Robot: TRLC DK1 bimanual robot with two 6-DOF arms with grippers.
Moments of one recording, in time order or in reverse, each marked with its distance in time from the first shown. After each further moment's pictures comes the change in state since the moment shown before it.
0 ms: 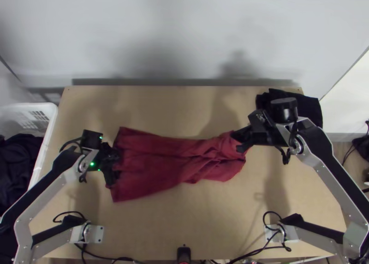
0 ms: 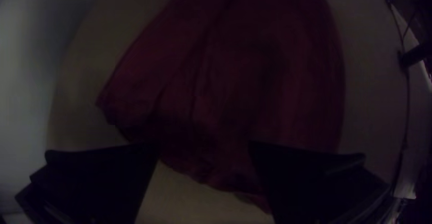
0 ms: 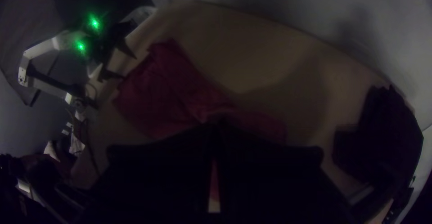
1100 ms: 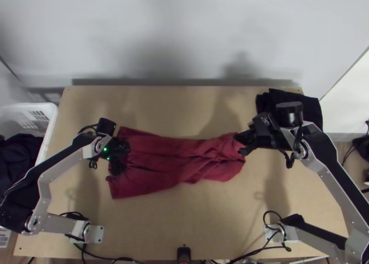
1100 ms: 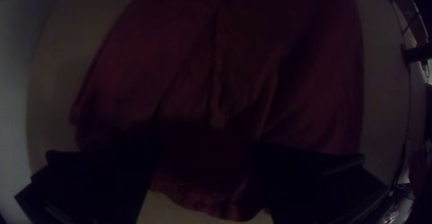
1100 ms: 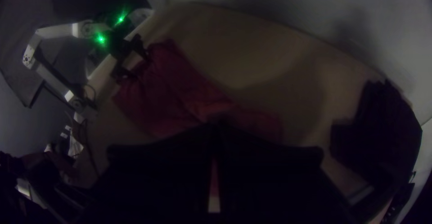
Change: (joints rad) left arm 0.003 0.352 0.159 0.016 -0.023 0.077; right arm -0.024 -0.051 -0.043 0.000 0.000 -0.001
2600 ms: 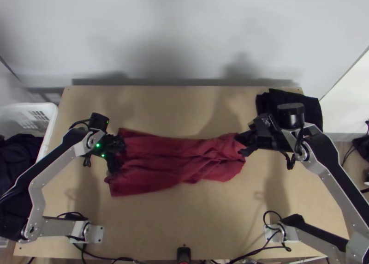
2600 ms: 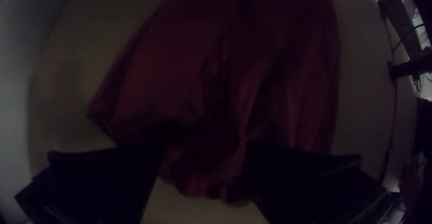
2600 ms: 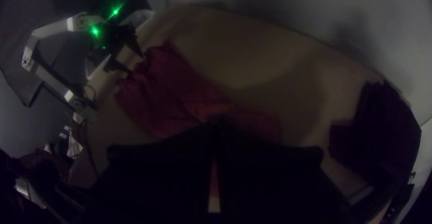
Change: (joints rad) left arm 0.034 -0.076 0.074 -0.146 0.076 -0.041; right arm 0.001 -0.021 -0.015 0.010 0.001 0.001
